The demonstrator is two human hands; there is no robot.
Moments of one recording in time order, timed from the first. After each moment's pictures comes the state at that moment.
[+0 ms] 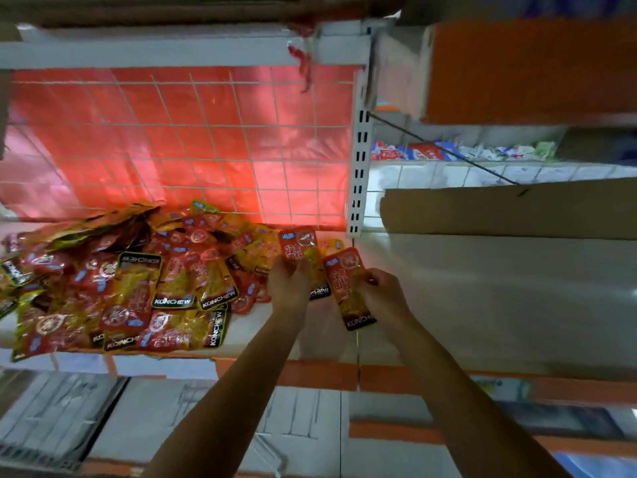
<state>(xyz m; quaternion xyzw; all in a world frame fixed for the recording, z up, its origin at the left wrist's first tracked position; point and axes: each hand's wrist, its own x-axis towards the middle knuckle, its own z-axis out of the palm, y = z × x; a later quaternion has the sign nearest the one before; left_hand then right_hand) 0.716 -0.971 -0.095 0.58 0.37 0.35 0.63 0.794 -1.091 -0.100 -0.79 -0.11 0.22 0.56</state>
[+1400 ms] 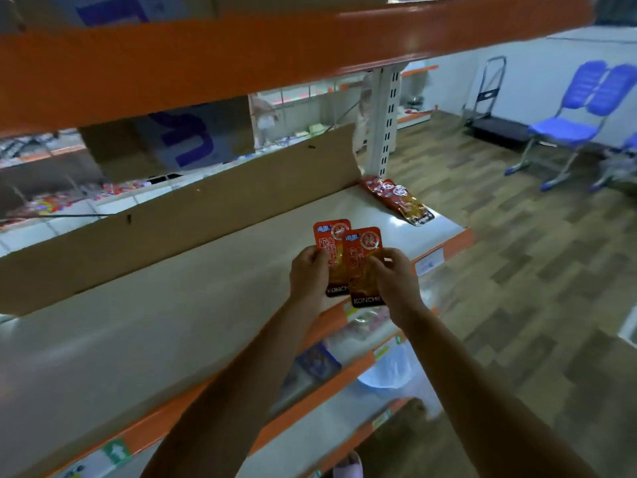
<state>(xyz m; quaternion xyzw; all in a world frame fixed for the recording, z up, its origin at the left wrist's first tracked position) 1.000 -1.499 -0.088 0.73 0.16 0.04 0.66 0.979 -1.628 -0.078 -0.74 0.13 -0.07 0.65</state>
